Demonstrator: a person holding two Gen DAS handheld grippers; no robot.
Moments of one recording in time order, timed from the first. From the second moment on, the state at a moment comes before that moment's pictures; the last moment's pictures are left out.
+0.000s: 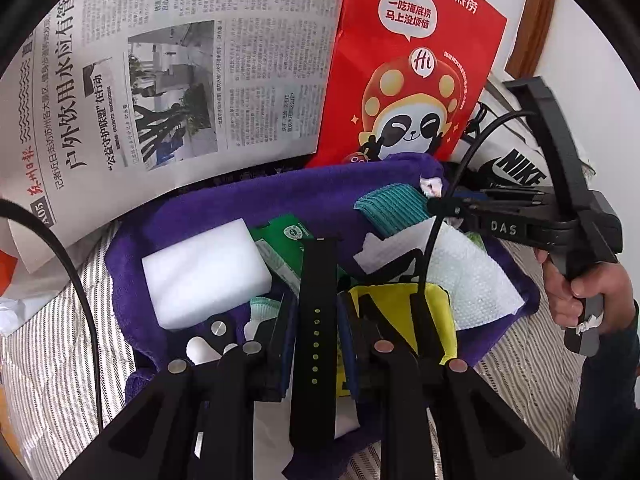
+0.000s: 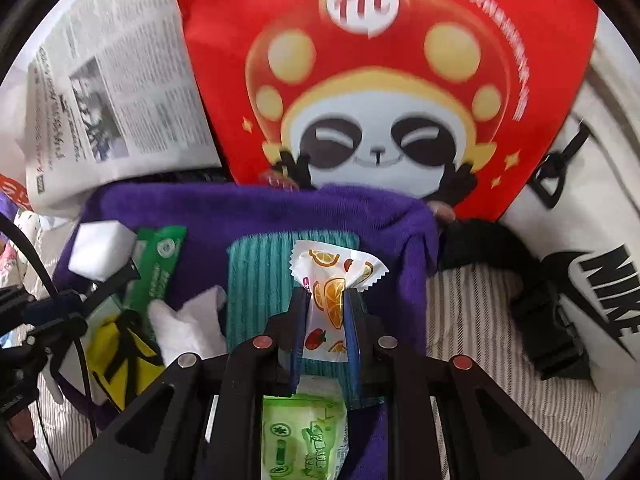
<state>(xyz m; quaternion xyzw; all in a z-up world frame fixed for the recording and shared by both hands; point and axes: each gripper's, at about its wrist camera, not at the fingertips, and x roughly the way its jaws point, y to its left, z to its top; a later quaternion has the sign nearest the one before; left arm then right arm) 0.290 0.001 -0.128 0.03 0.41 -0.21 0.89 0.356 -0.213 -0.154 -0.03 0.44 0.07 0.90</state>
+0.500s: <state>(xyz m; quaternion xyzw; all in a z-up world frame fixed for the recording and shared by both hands) 0.297 0.002 -0.145 0.04 0.42 -0.20 0.88 0.359 -0.209 -0.163 -0.04 0.44 0.08 0.89</state>
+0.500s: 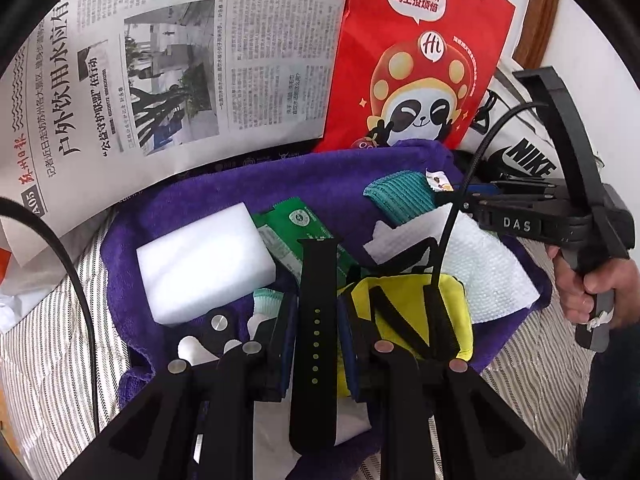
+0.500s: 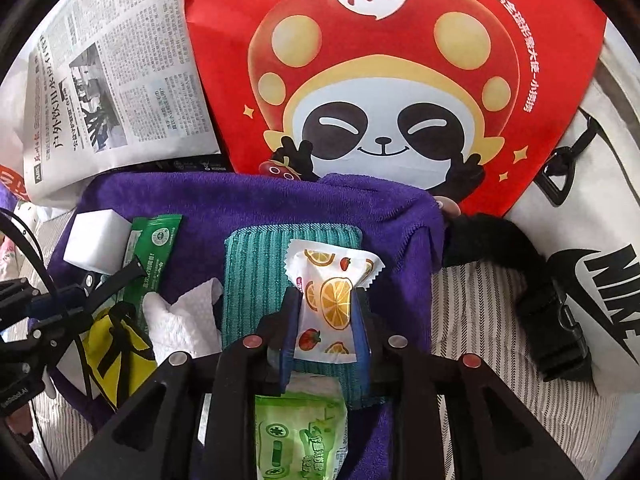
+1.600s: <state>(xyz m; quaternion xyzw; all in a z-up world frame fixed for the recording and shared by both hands) 0.306 0.007 -0.151 0.04 0.45 -0.21 0.87 0.354 -0.198 -0.160 -0.05 0.45 0.08 0.89</state>
